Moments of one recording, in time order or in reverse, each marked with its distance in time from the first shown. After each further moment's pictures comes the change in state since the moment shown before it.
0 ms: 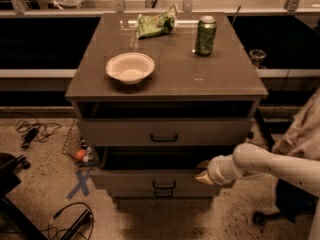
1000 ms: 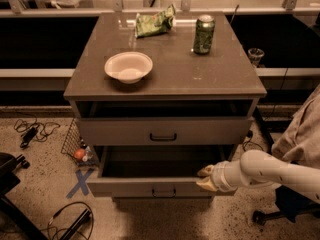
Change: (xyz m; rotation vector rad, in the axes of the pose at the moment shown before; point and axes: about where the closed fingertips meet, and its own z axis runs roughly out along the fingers) arm 0.003 0.031 -0.024 0.000 -0.019 -0.013
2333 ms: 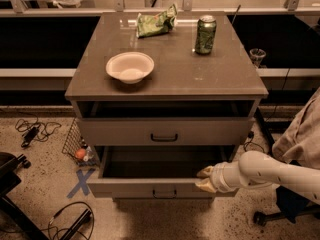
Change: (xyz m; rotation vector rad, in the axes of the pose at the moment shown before) arm -0.001 0.003 0.005 -0.010 -0.002 -0.002
